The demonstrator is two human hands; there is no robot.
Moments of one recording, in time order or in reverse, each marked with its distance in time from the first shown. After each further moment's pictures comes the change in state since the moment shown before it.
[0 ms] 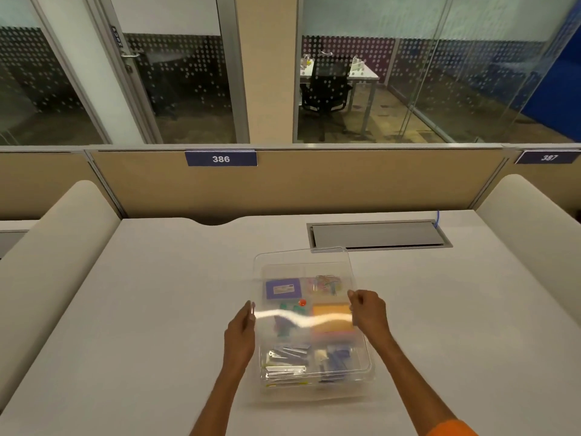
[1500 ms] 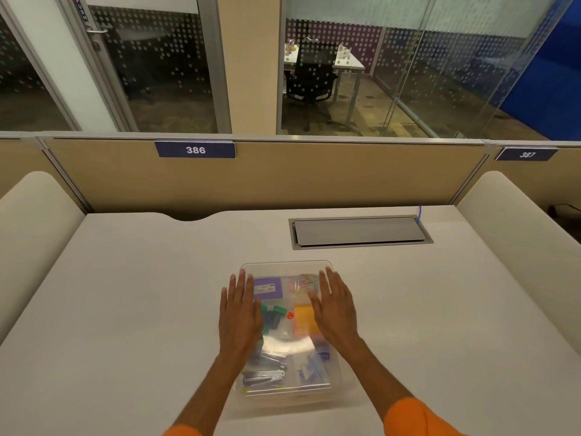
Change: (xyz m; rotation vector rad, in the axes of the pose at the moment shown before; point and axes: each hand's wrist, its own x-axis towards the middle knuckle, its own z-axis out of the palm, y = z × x) left_hand 0.033 0.018 0.049 0.611 0.024 0.492; right_hand 0.030 0.032 0.045 -0.591 0.058 -0.375
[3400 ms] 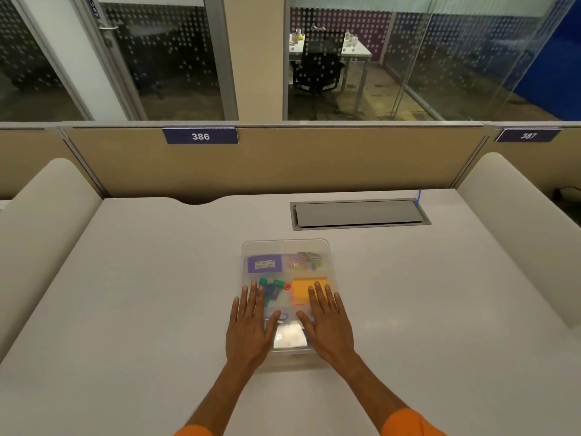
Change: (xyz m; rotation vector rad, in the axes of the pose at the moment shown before) left_hand -0.088 -0.002 0.027 0.298 -0.156 -0.003; right_hand -0.094 0.014 0.021 -0.108 -0.138 -0.123
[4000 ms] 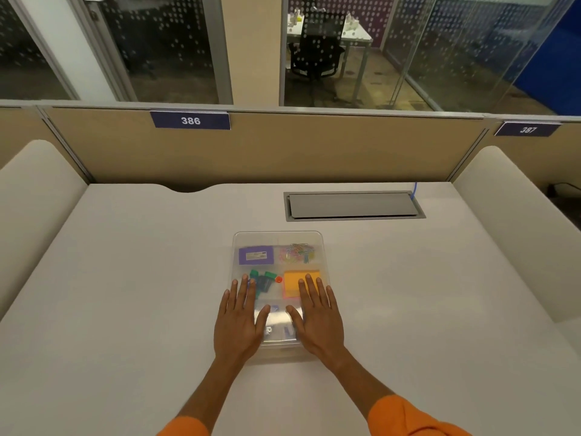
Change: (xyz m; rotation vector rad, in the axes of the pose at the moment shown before) left_hand -0.001 0.001 0.000 -0.014 0.017 -0.007; right_hand 0.000 0.000 0.005 -0.010 0.022 -0.001
